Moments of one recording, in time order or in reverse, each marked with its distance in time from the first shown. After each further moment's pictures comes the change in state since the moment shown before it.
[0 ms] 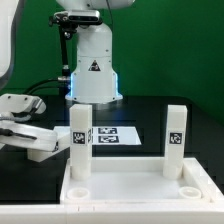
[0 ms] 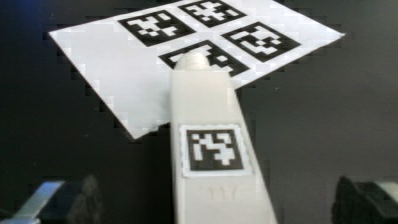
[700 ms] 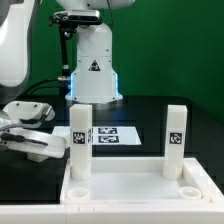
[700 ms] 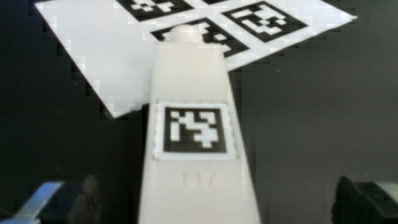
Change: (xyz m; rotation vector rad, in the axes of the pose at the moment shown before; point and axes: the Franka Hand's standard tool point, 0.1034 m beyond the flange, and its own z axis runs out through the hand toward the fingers) arm 0.013 -0.010 0.010 -0.037 0.047 -0.033
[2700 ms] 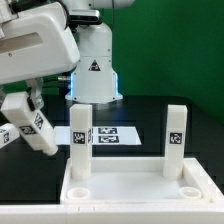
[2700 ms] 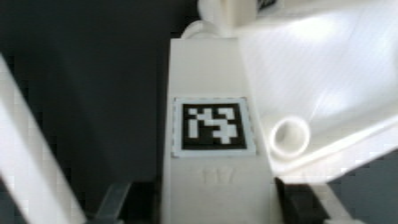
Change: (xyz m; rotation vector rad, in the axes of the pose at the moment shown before) arm -0.047 -0.105 -0.164 -0.100 0.961 -0.347
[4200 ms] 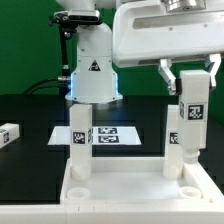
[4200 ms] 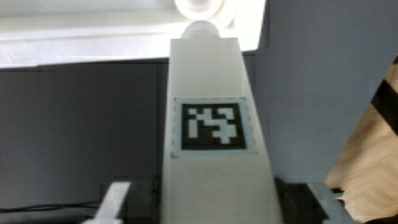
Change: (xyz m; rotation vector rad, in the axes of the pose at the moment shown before) arm -0.034 -0.228 0.017 -0.056 0.471 -0.320
